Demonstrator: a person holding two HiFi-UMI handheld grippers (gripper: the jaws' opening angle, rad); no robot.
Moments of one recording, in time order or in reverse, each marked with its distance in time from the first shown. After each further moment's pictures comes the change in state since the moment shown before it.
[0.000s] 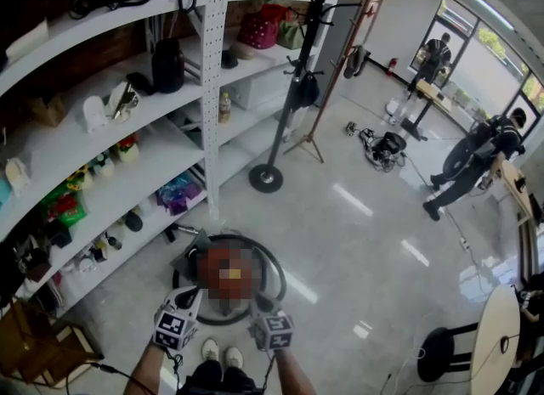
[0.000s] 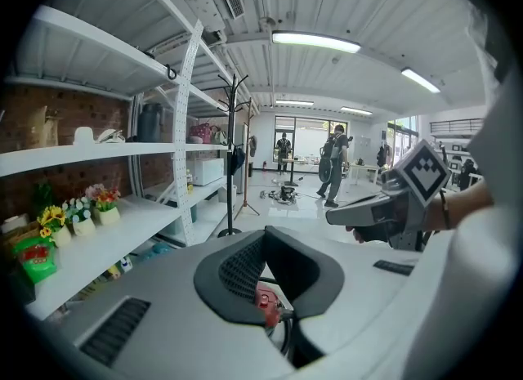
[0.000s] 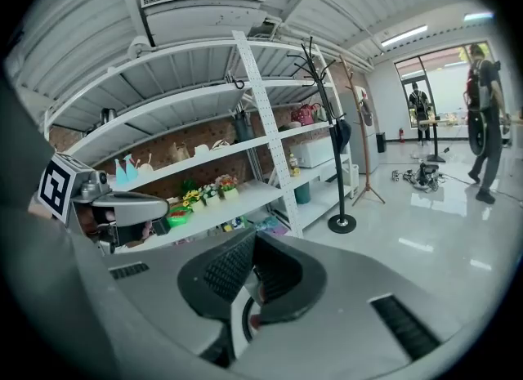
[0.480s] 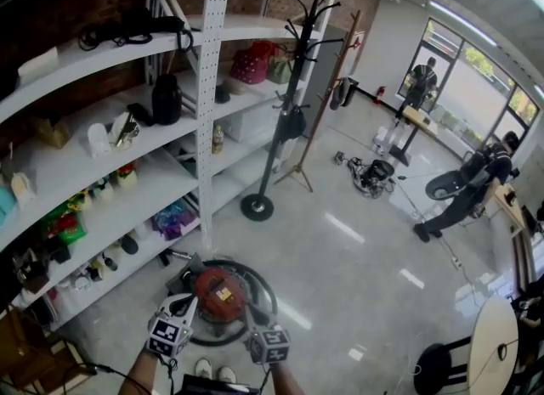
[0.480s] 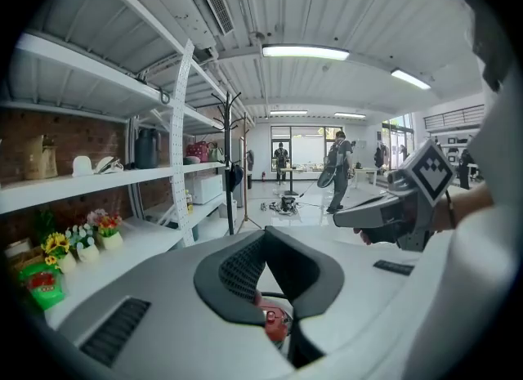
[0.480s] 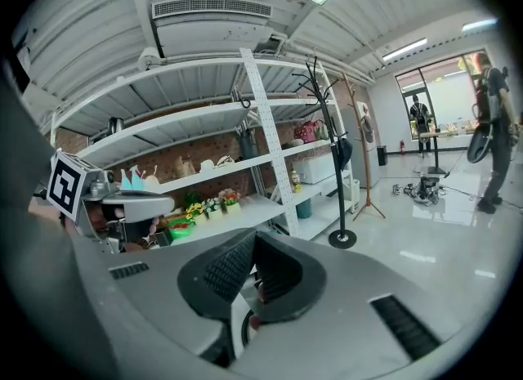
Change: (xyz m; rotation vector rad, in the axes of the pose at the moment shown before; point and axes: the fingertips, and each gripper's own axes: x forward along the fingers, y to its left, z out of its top) left arm -0.021 -0.009 0.050 0.117 -0.060 0.018; right arm -0.044 0.015 0.049 -0.028 -0.102 0.011
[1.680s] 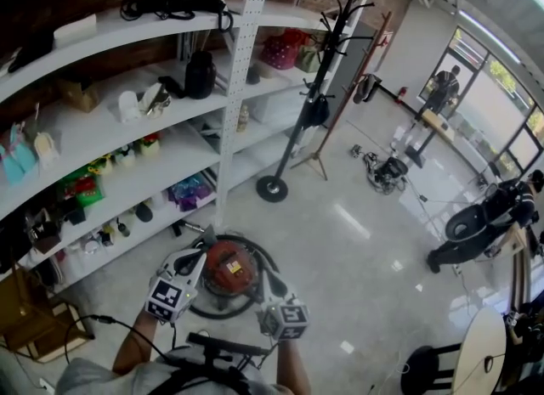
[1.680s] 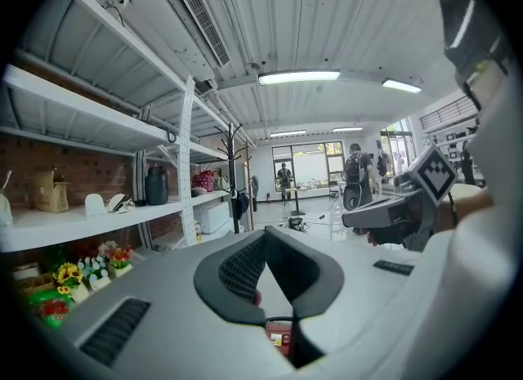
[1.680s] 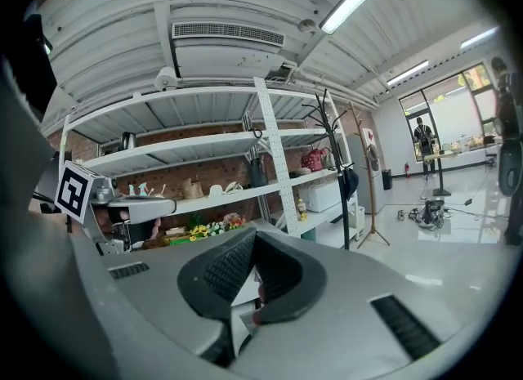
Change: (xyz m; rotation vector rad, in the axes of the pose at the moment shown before) left arm -0.056 0.014 0.085 0.068 -0.180 0.051; right arm -0.043 0.031 0.075 -0.070 -0.165 0.007
